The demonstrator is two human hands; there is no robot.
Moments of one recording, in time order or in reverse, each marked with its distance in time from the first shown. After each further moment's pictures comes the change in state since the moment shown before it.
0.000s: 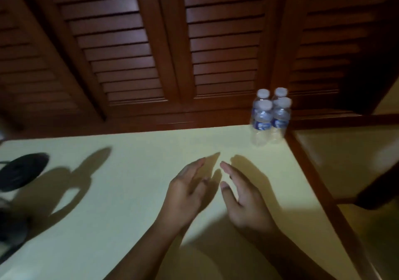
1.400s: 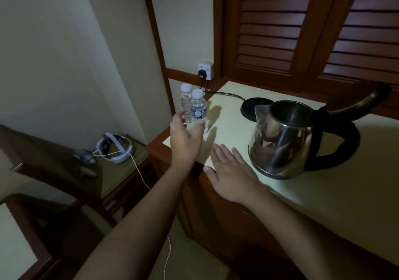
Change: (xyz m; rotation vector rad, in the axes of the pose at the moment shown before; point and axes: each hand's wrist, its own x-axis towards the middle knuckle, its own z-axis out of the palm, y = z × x) left_hand -0.247 -0.302 -0.492 0.040 0.901 -0.437; right_hand -0.091 -0.332 0.531 -0.682 -0.725 -0.596
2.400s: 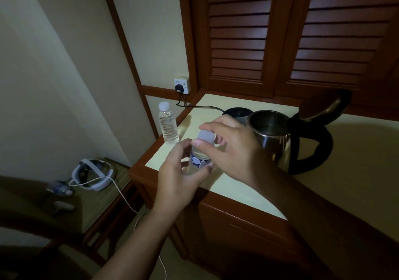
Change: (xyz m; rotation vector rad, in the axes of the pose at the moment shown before) left_hand -0.054 0.039 -0.038 -0.121 -0.354 0.263; right_hand -0.022 -0.002 -0.119 0.408 0.601 -0.018
